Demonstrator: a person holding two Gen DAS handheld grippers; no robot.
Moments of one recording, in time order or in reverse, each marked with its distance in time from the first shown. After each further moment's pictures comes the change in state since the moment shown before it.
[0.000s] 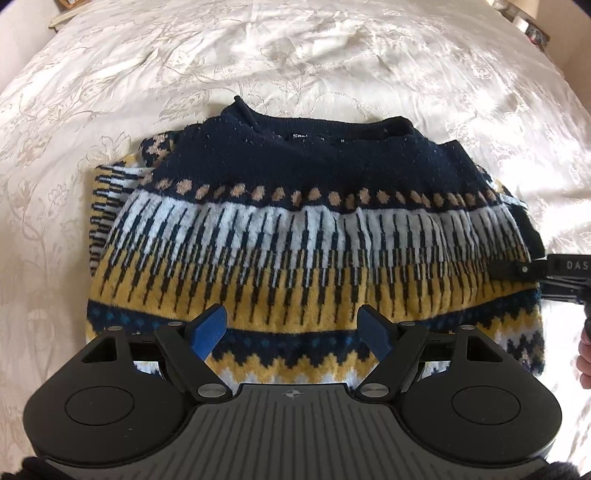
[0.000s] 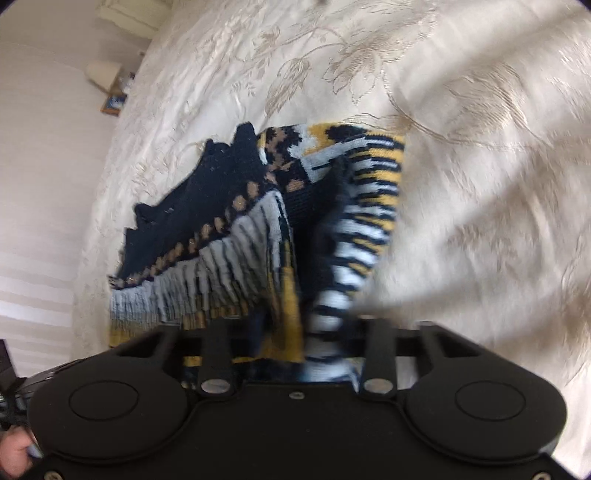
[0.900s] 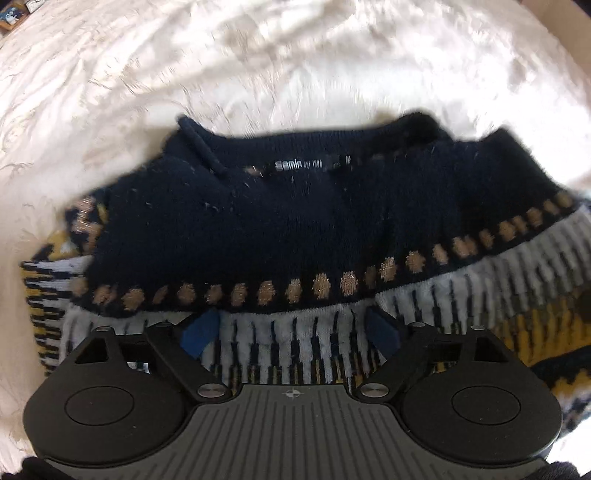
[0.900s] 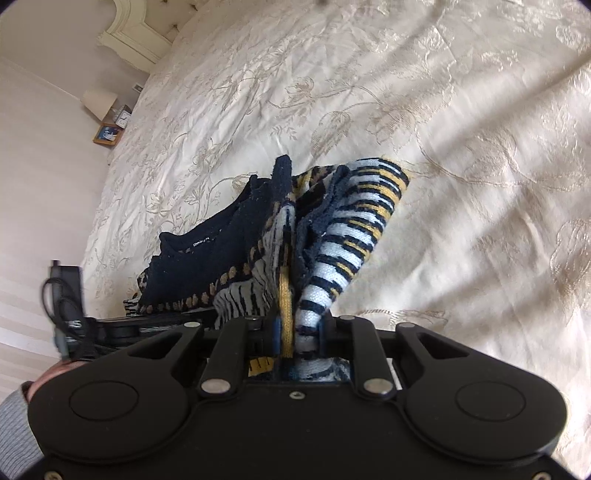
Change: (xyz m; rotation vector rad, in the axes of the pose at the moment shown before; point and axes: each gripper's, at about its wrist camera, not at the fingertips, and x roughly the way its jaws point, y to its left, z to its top) left arm 0.072 0.004 0.070 0.141 0.074 -0.049; right arm -0.034 0.067 -0.018 -0.020 -0.151 -0.125
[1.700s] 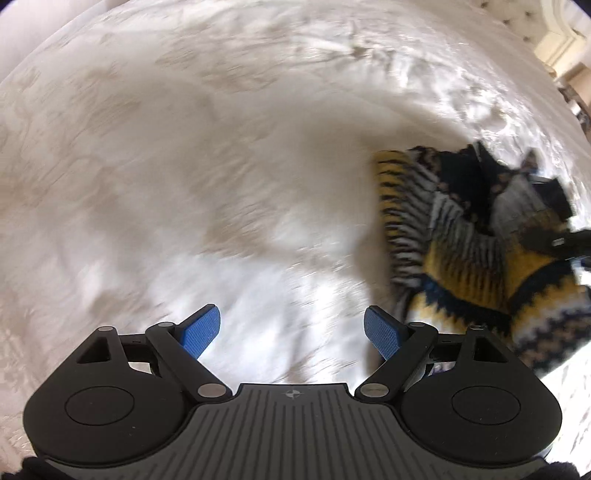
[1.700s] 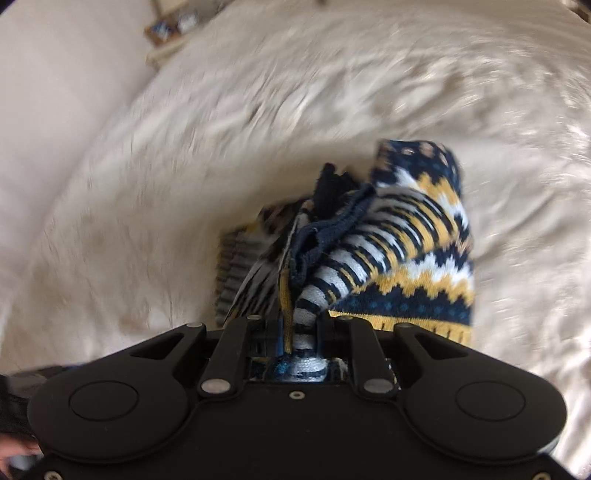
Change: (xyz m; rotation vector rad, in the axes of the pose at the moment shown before) left arm -0.119 0.232 -0.159 -0.390 -0.089 -0.002; right arm 0.113 0.268 -0.071 -0.424 0.083 -0.180
